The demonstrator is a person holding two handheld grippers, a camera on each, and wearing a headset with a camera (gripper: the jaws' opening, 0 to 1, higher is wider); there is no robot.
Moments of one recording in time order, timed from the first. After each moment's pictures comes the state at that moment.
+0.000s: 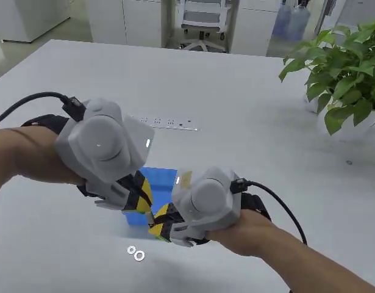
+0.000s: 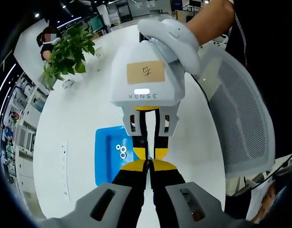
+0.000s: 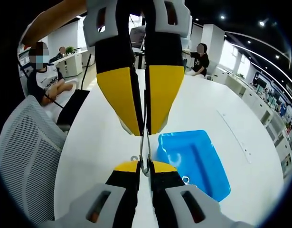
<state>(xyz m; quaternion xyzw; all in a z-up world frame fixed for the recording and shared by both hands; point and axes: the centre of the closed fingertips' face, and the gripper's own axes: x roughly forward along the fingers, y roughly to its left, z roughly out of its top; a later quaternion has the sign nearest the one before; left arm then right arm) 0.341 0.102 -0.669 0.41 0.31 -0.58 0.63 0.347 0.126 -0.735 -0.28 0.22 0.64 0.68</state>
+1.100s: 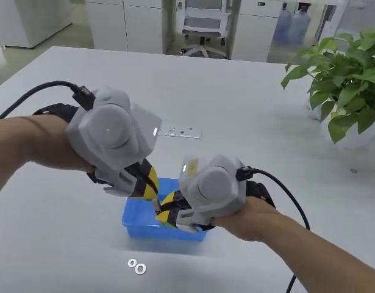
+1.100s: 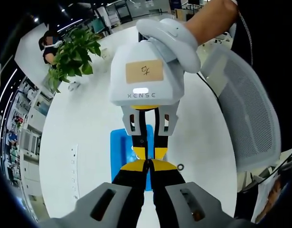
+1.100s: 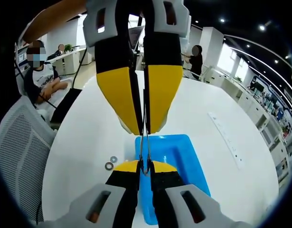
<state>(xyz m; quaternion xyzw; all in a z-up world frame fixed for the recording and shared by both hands) 0.381 0.103 -0.662 0.43 0.29 -0.57 0.64 0.390 0.128 -0.728 -0.30 0.20 0.63 0.68</state>
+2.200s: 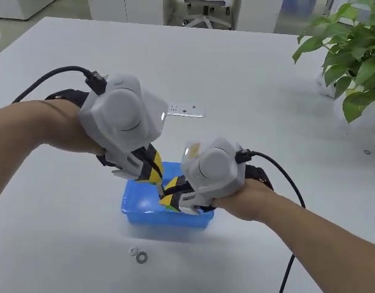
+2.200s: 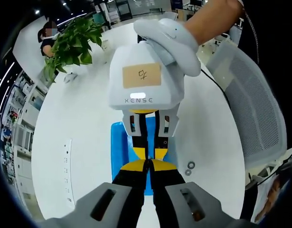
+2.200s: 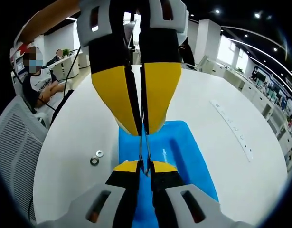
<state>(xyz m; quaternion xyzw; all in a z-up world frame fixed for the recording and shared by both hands) 0.413 0.106 -0.699 0.41 0.32 -0.58 0.63 0.419 0.131 -0.768 -0.27 0.24 0.64 0.68</state>
